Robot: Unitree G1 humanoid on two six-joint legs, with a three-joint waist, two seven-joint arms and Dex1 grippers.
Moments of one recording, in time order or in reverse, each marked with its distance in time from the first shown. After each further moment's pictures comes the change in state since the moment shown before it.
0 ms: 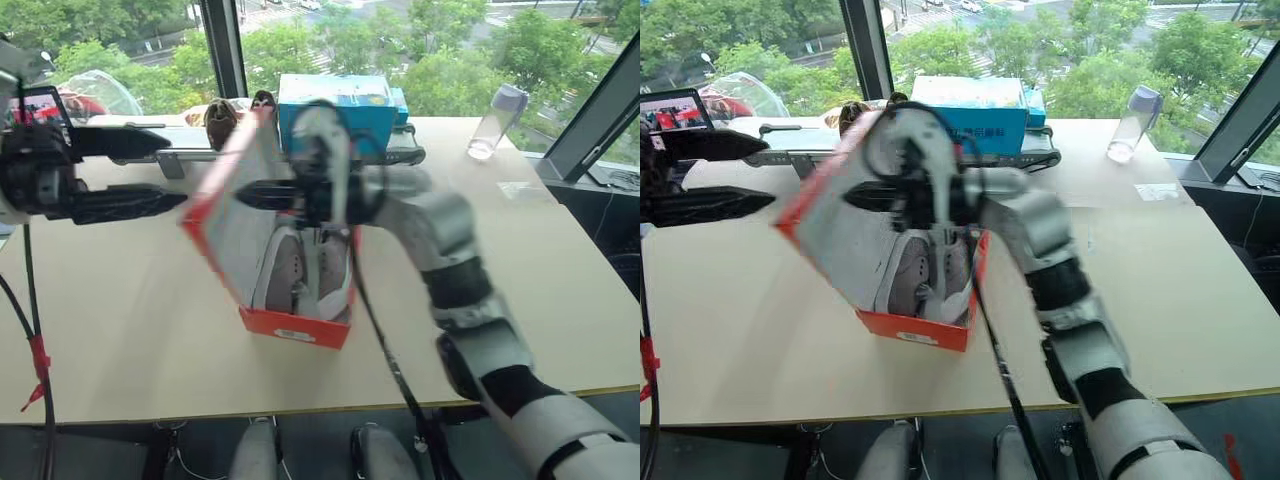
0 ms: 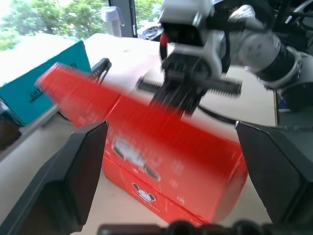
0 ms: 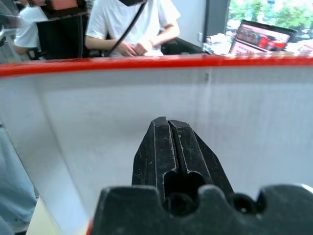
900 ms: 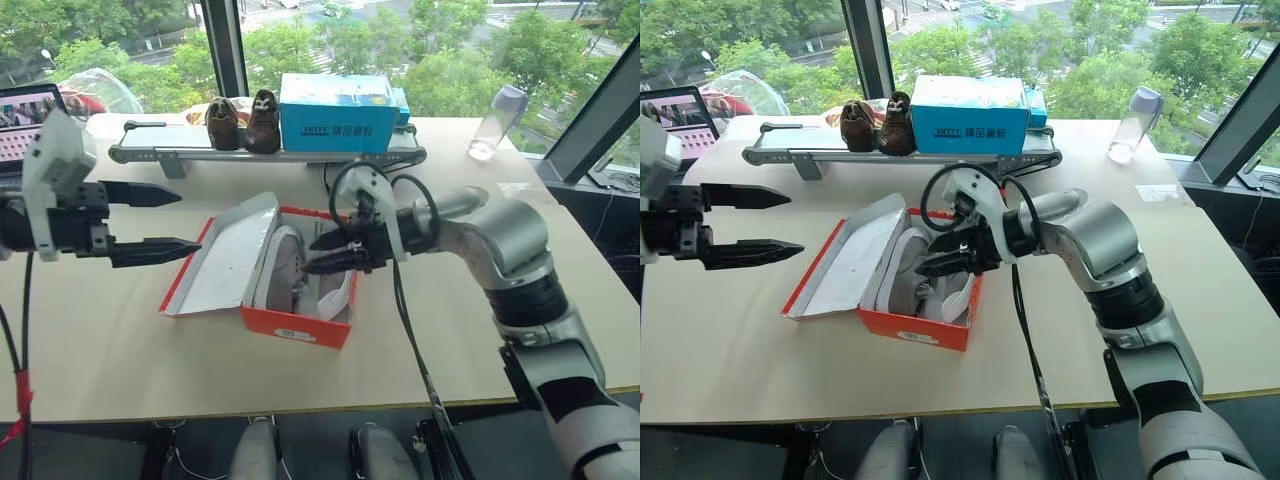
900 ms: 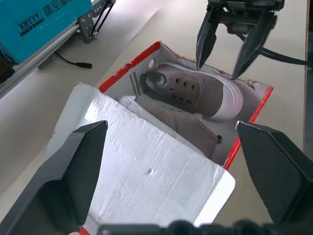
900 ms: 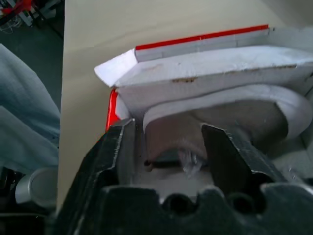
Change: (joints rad) left arm 0.224 -0.042 -0.179 0.022 0.217 -0.247 -0.039; right arm 0.199 -0.485 0.044 -0.437 0.090 0.445 0.138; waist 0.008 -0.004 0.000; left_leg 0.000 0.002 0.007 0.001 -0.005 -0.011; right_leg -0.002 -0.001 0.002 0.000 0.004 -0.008
